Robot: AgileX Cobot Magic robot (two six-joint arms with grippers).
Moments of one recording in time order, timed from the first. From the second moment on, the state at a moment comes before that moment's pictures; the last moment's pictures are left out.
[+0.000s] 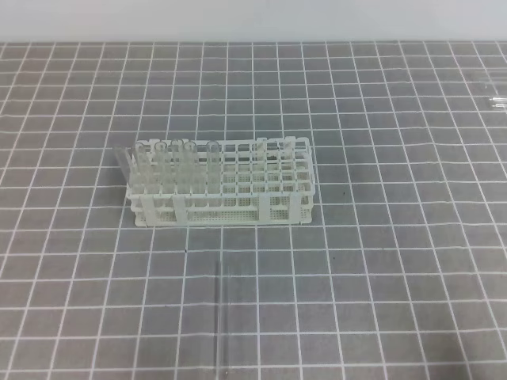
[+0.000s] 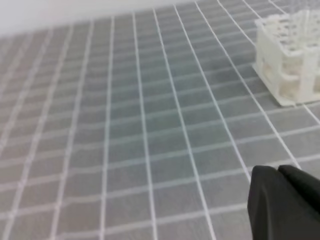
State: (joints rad) left arm -0.09 0.00 0.00 0.04 0.13 0.07; right arm 0.08 0.00 0.00 0.12 0.32 -0.06
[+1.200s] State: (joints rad) left arm -0.09 -0.02 0.01 0.04 -0.06 -0.36; right arm 0.08 0.00 0.00 0.27 0.25 -0.06
